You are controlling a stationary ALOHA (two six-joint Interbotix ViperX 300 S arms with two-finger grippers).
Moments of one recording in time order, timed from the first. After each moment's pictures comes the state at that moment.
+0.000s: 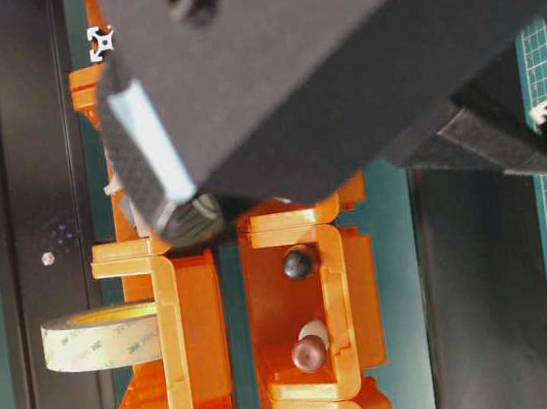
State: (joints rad) left arm -0.02 -1.16 1.03 0.04 0.08 0.00; right arm 0.53 0.29 0.34 -0.95 0.87 0.30
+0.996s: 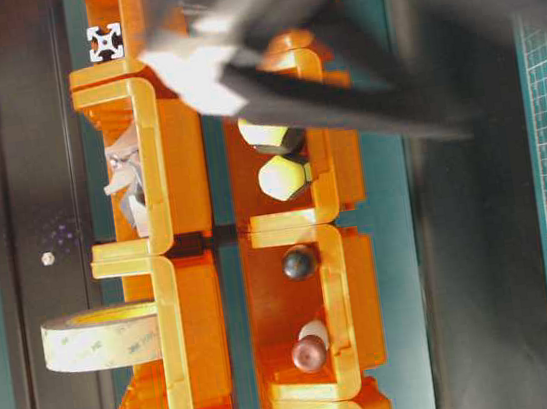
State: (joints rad) left arm -0.03 -1.17 1.03 0.04 0.12 0.00; right arm 0.47 0.06 0.41 -0.78 0.73 0.75
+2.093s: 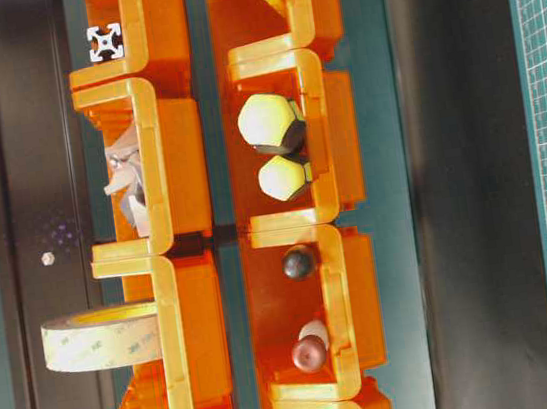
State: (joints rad) left arm -0.03 -1.17 1.03 0.04 0.12 0.00; right arm 0.27 -0.93 0.92 -0.79 0.42 0.92
